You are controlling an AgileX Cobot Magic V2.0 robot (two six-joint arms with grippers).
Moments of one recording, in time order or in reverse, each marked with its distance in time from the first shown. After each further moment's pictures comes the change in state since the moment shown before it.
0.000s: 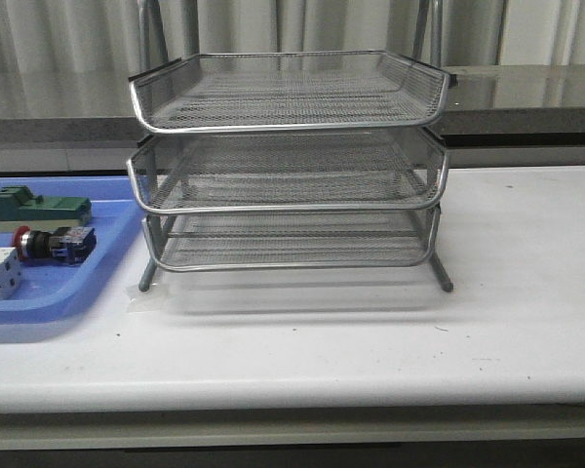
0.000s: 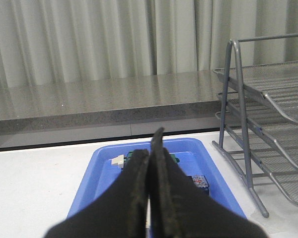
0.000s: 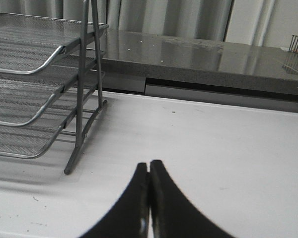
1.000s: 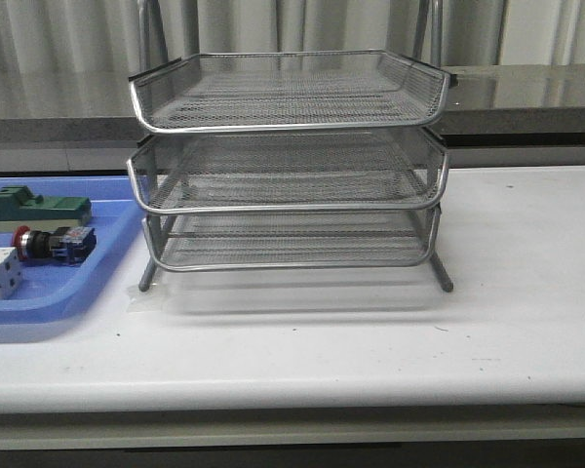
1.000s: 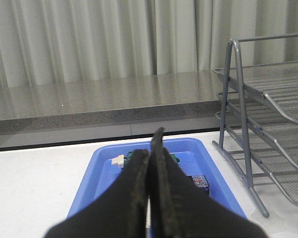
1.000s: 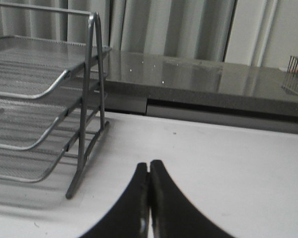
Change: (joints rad) left arm 0.000 0.000 0.000 0.000 0.000 0.000; right arm 0.000 0.000 0.000 0.000 -0.099 0.000
